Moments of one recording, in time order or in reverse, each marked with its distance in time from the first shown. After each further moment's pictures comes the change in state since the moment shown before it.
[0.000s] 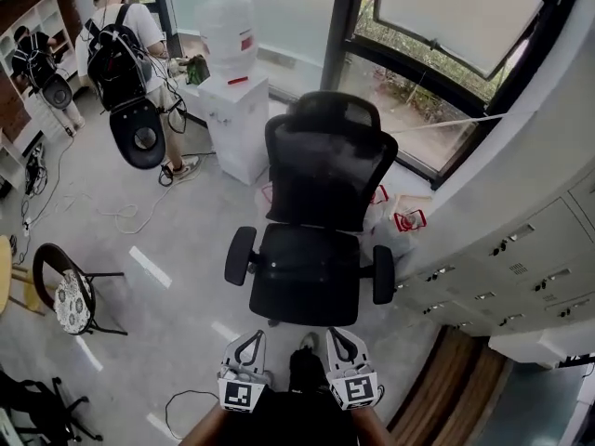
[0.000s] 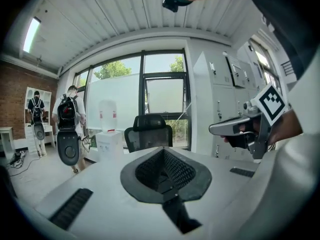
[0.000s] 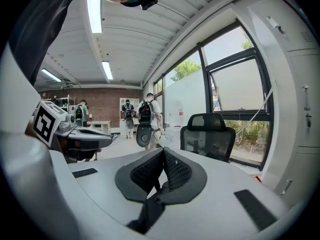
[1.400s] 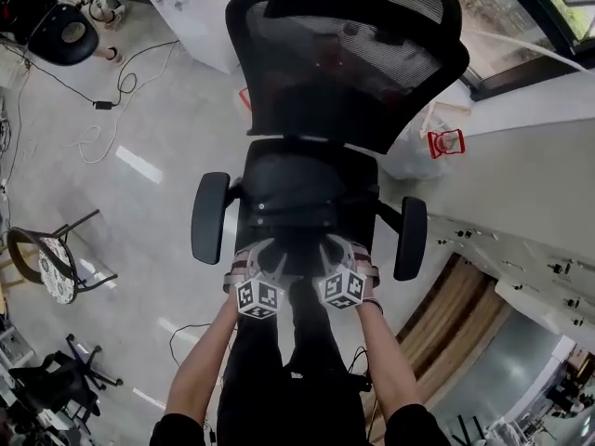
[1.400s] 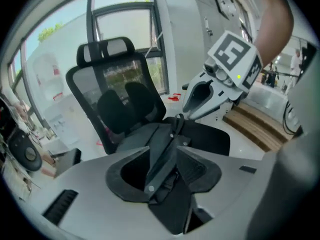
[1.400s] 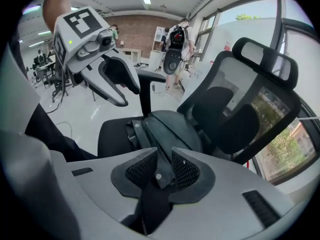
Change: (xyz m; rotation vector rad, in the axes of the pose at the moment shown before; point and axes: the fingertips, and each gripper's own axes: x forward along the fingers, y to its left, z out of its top) left arm 0.256 0.020 -0.267 0.352 0.533 -0.322; right arm 0.216 -0.094 -0.308 -0.483 0.675 0.271
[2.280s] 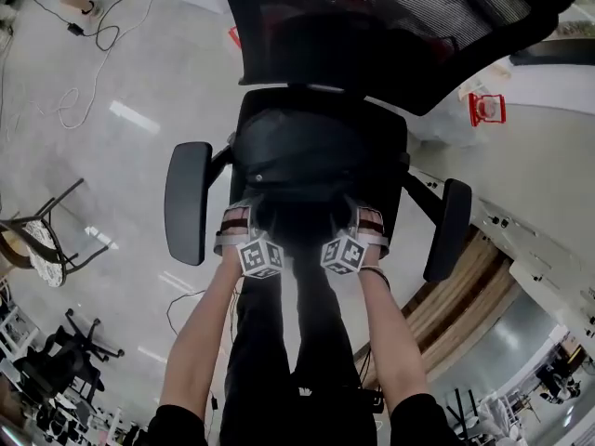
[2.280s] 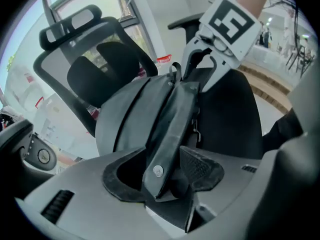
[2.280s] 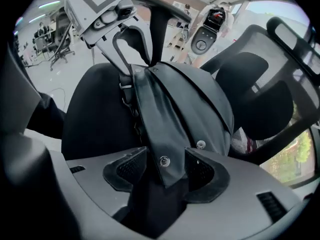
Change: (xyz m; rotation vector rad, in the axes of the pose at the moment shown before) left arm 0.116 0.002 -0.126 0.255 0.261 0.027; right arm 0.123 0.032 -0.115 -0.170 0.233 -0.014
